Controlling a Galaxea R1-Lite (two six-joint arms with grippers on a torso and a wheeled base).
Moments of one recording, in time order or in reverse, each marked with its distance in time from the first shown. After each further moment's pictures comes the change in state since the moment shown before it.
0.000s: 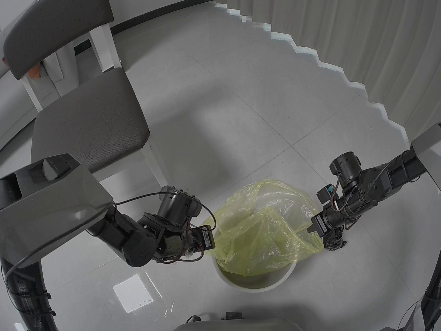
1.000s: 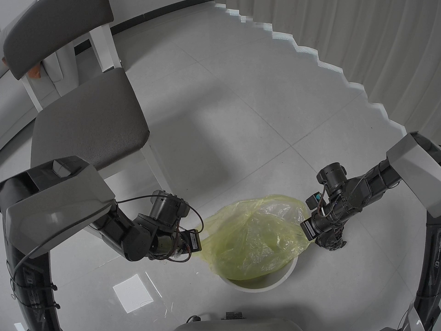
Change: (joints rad) left arm 0.088 0.064 -0.008 0.024 -0.008 0.065; right arm 0.003 0.172 -0.092 -0.056 -0.003 0.004
